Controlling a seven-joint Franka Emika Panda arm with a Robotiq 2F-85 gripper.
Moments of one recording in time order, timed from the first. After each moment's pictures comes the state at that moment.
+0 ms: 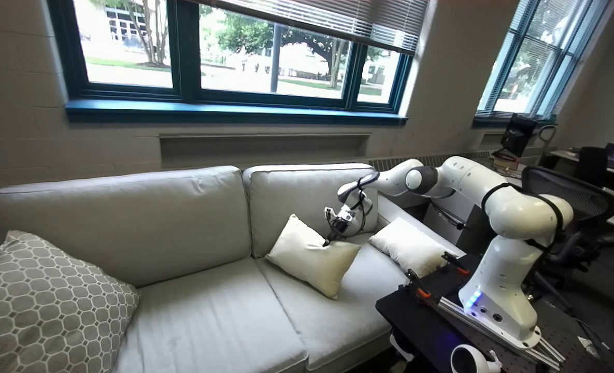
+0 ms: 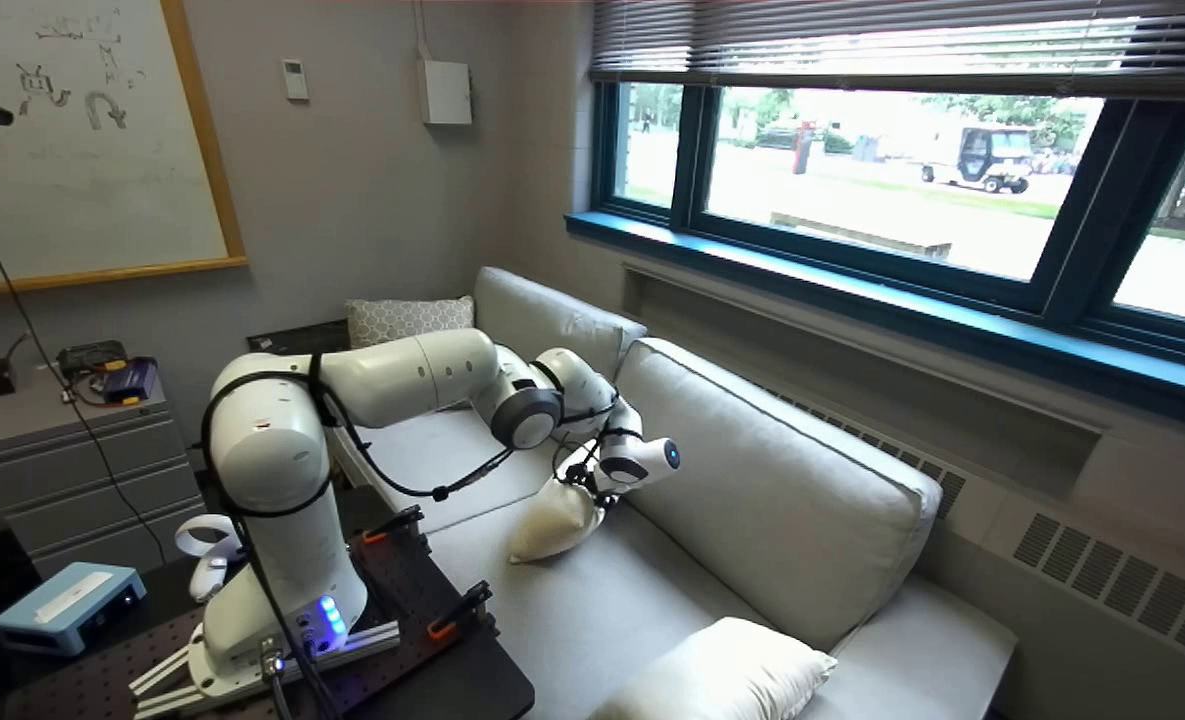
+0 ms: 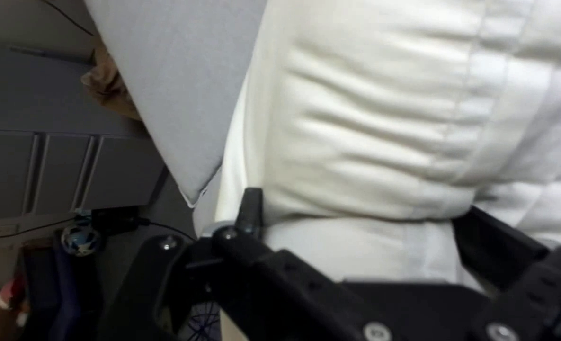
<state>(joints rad) -0.15 1.47 0.18 -1.03 0.63 2.05 2.02</state>
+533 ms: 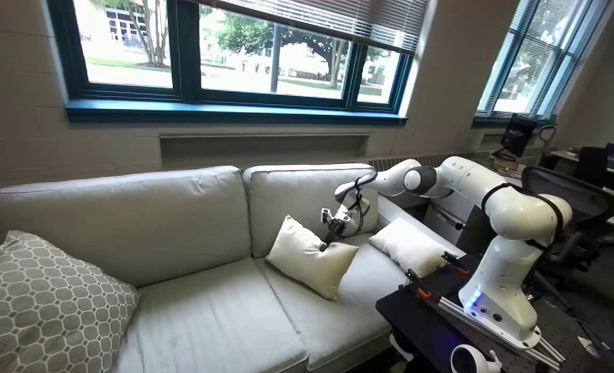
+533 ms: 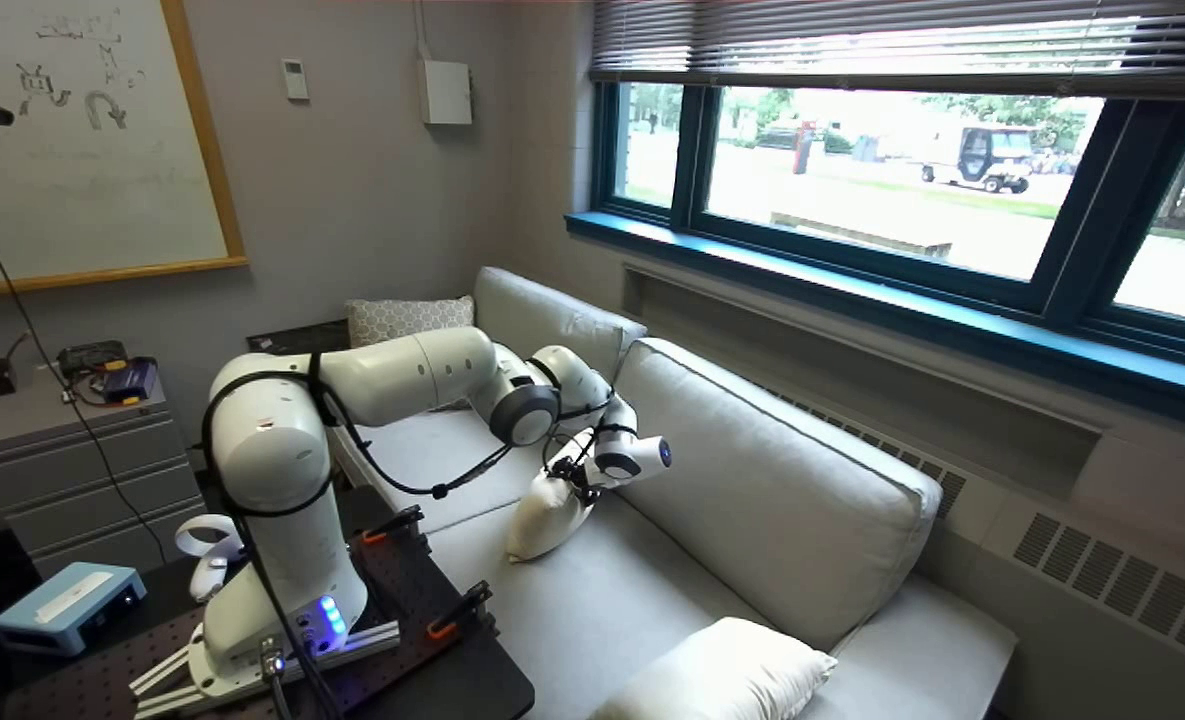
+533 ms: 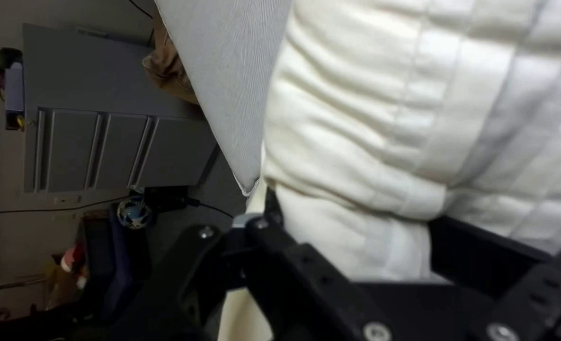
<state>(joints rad) -0.12 1.47 0.18 -1.03 0.66 1.93 2.02</state>
